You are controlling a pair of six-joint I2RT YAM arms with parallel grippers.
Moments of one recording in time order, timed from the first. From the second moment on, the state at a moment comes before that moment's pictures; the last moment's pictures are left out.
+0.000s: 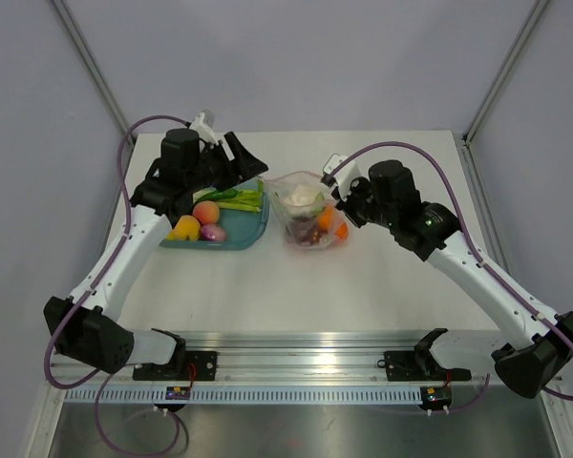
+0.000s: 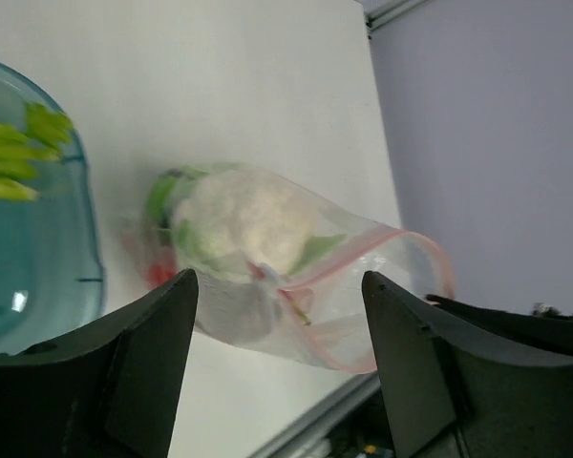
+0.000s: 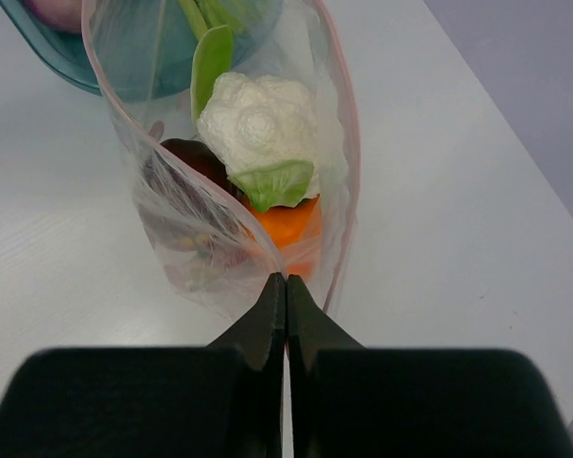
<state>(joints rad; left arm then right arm) -0.35 1.34 1.35 -0.42 0.31 -0.75 0.63 1.21 1.26 -0.54 -0.07 -0.40</state>
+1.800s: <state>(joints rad) -0.19 1.54 1.03 0.38 1.28 0.23 0.59 1.25 1.29 -0.57 -0.16 -0.42</state>
